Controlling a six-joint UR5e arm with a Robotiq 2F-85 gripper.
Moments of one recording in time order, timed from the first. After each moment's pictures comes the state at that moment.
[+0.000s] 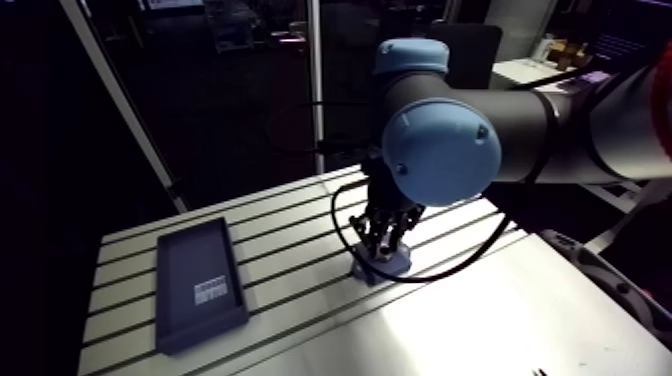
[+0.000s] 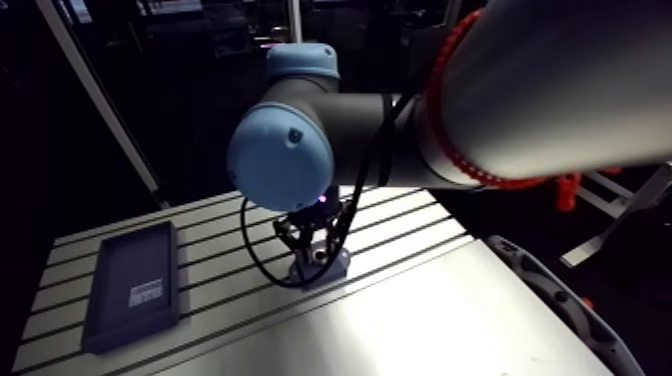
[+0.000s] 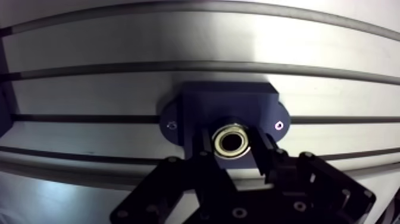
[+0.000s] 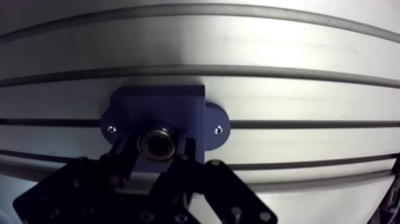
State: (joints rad) arm -0.45 -1.29 2.07 -2.25 -1.60 -2.02
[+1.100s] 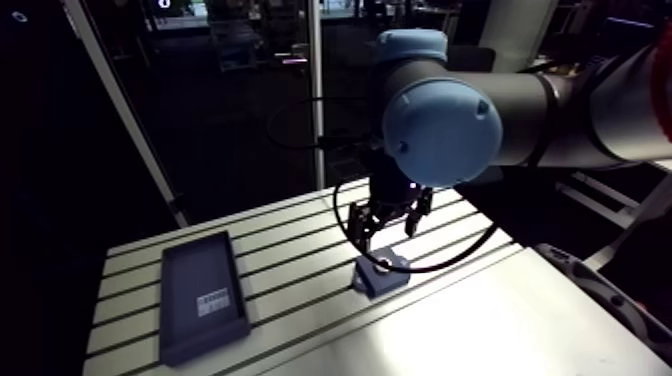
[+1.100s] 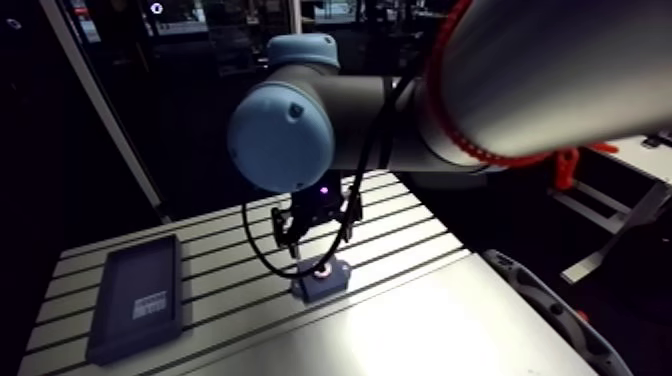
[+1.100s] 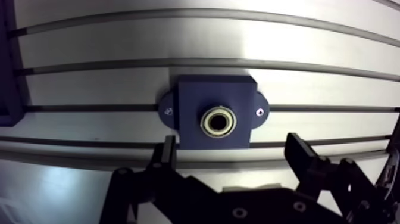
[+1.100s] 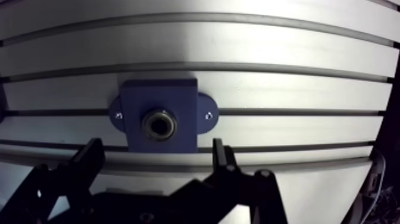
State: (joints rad) arm -0.44 -1.36 2.03 -2.17 -1.61 -2.03
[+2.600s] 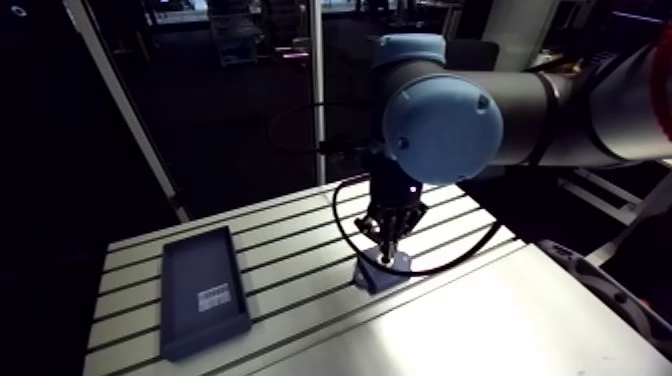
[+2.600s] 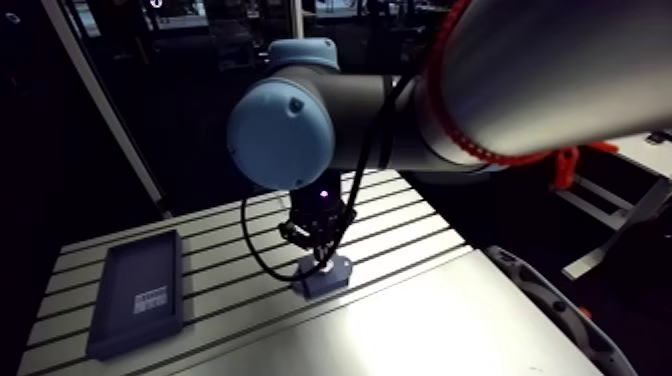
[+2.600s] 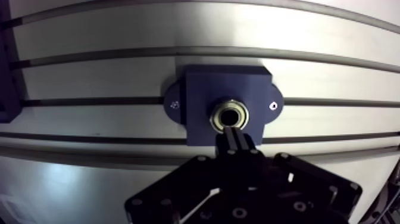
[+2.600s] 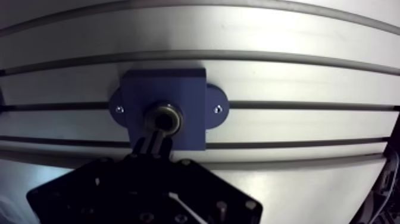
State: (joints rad) arm -0.44 -1.34 2.04 -2.14 -1.62 -2.01
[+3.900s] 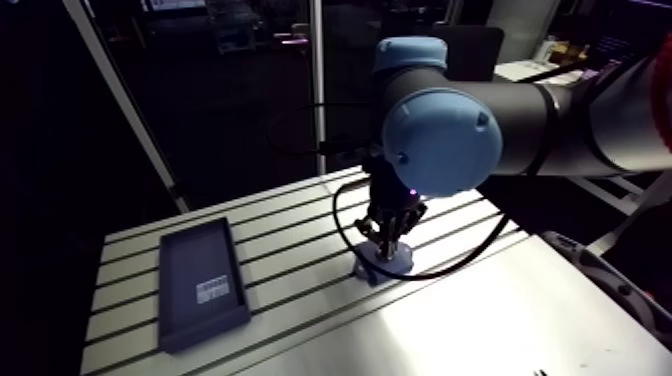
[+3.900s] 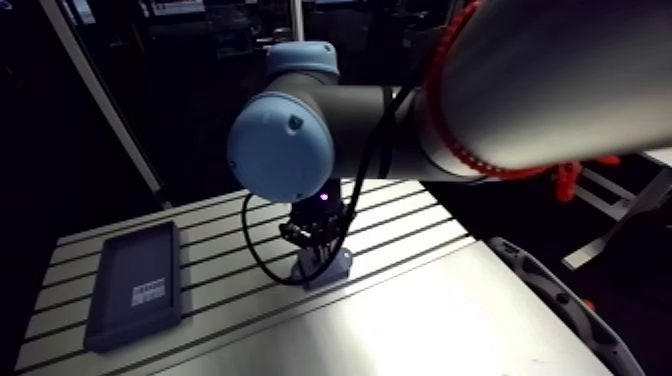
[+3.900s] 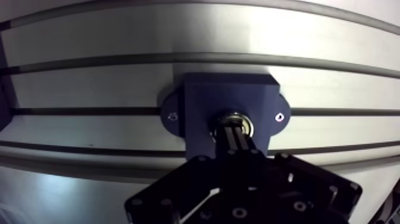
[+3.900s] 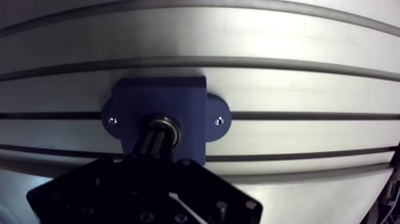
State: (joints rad) arm -0.44 -1.30 2.06 -2.20 -1.62 -2.01
